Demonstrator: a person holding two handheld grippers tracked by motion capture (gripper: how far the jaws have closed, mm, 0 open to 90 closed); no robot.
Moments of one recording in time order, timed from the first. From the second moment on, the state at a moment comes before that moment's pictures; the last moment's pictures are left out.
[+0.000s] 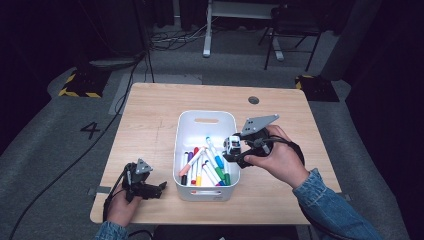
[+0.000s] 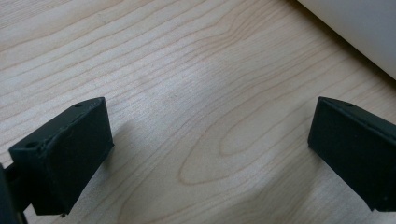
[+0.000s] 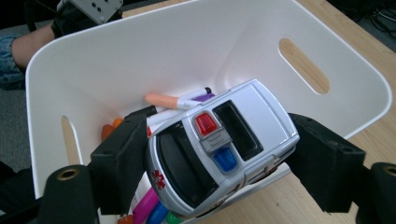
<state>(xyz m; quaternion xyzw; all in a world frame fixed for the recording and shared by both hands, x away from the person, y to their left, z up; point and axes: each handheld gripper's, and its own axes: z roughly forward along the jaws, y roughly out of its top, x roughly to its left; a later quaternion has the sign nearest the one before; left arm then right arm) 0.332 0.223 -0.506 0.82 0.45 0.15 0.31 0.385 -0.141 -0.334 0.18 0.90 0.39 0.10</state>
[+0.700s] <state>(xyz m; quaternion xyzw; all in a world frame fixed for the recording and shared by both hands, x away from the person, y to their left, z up) 0.332 0.223 -0.506 0.82 0.45 0.15 0.31 0.370 -0.123 -0.357 0.12 0.94 0.32 0.08</state>
